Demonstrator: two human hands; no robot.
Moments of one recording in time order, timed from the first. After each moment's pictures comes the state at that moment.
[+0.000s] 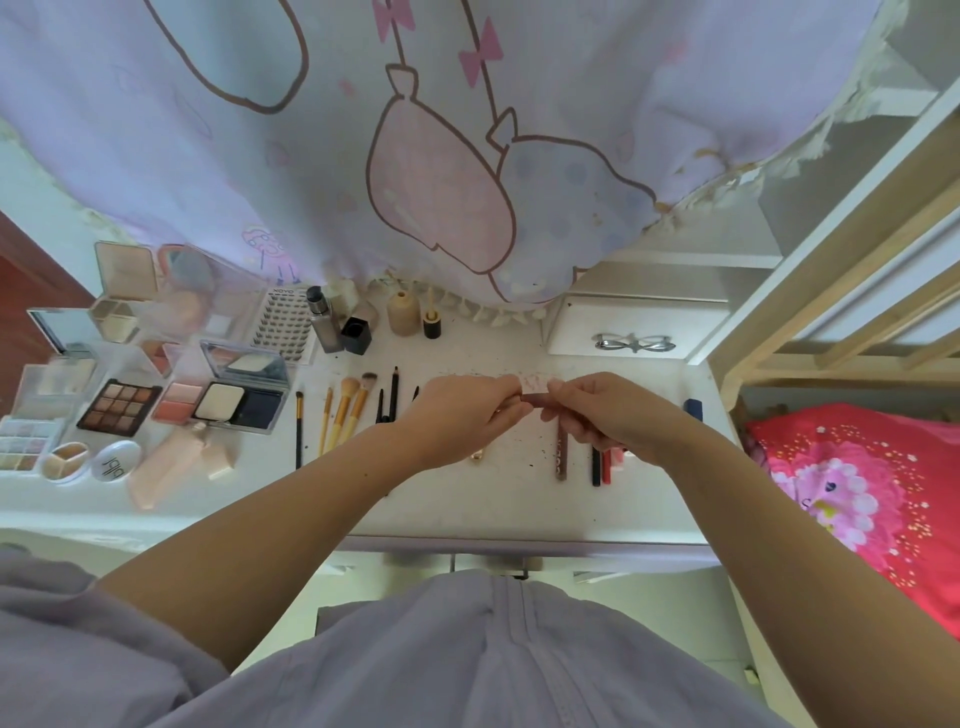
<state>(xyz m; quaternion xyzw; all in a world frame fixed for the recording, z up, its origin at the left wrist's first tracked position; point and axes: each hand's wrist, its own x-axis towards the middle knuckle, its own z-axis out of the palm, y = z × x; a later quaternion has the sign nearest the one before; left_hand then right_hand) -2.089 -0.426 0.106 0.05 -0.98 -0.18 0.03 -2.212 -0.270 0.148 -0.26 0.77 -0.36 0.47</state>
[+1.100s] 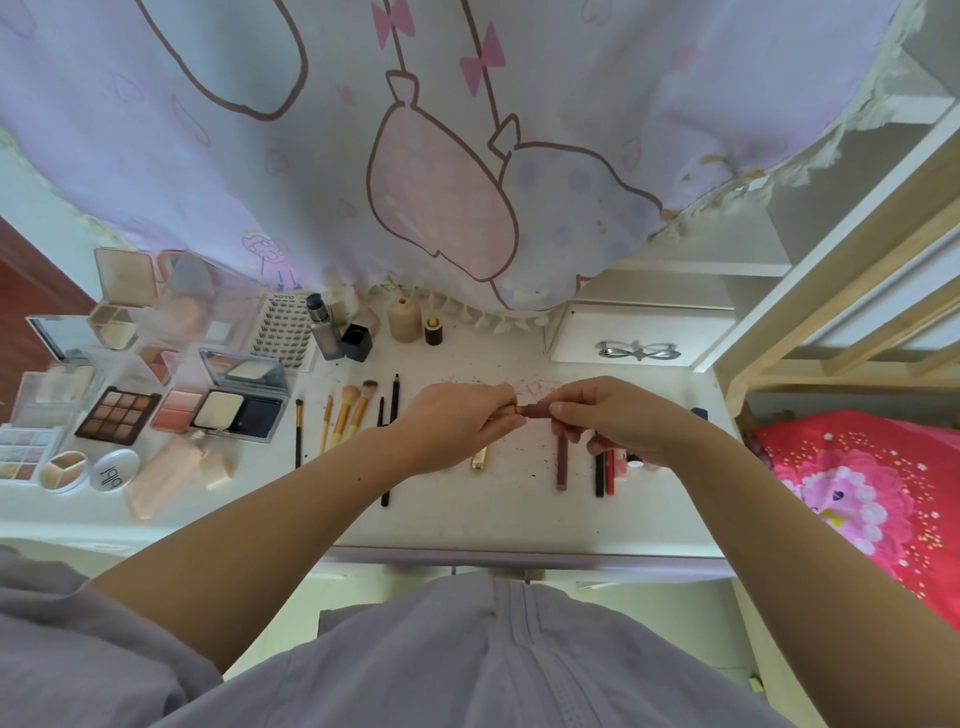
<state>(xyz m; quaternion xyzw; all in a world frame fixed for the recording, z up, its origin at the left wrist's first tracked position) -2.094 -0.439 0.101 0.03 -0.98 -0.19 0.01 -2.223 -0.275 0.147 -0.28 0.77 -0.32 0.47</state>
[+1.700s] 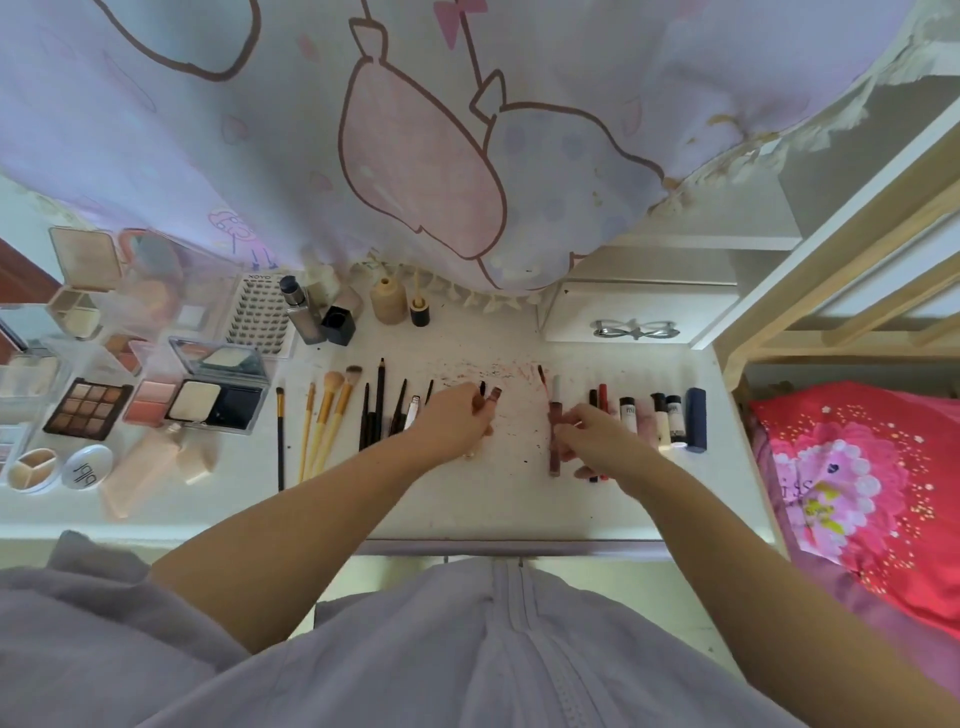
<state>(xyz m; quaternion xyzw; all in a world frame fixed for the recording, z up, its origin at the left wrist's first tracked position) -2.121 -0.428 0.046 0.30 -0.84 -0.43 -0.11 -2.219 -0.266 0.075 -0.11 0.84 -0.31 0.44</state>
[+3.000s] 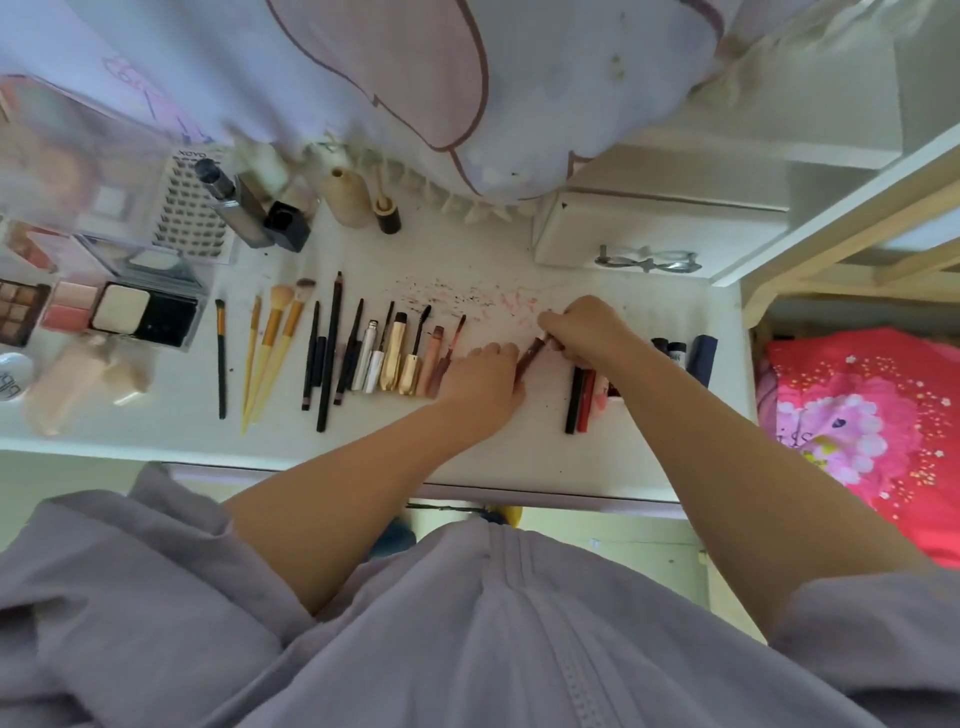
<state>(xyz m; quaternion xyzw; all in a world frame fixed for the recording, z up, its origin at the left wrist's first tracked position) -2.161 -0.365 0.009 0.23 -0.94 -0.22 -0.13 -2.296 -0.305 0.037 -0.15 0.87 -0.23 0.42</state>
